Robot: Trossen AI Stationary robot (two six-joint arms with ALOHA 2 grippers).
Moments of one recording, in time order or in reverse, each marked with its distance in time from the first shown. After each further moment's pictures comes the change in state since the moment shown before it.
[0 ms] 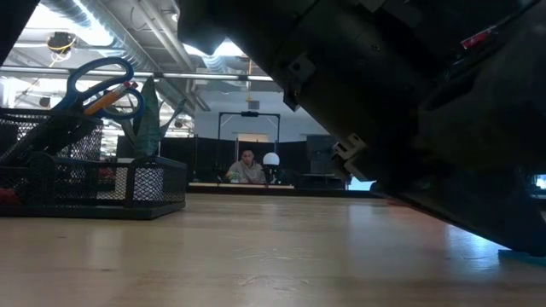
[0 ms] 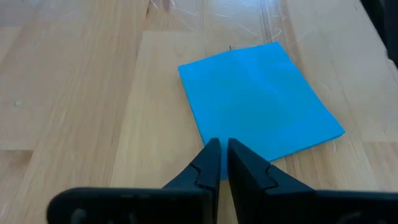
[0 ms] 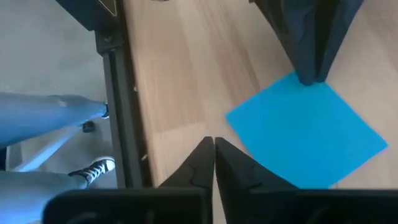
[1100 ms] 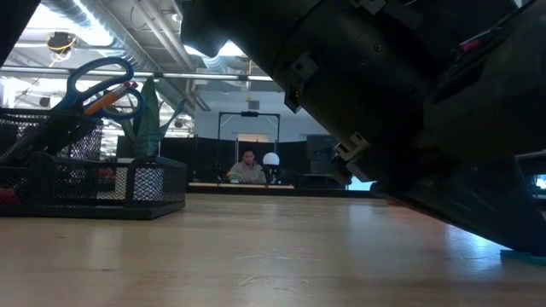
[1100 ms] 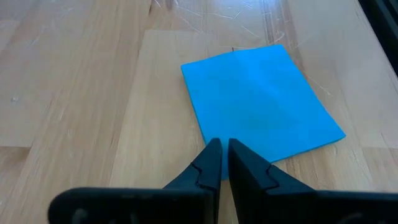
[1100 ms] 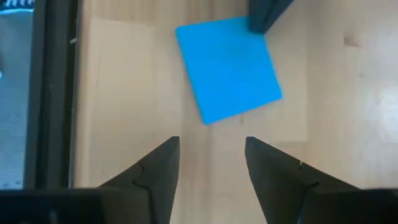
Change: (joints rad) left arm 0.005 0.000 -0.004 0.011 0.013 -0.030; right arm 0.082 0.054 0.194 -0.537 -0.030 -0.172
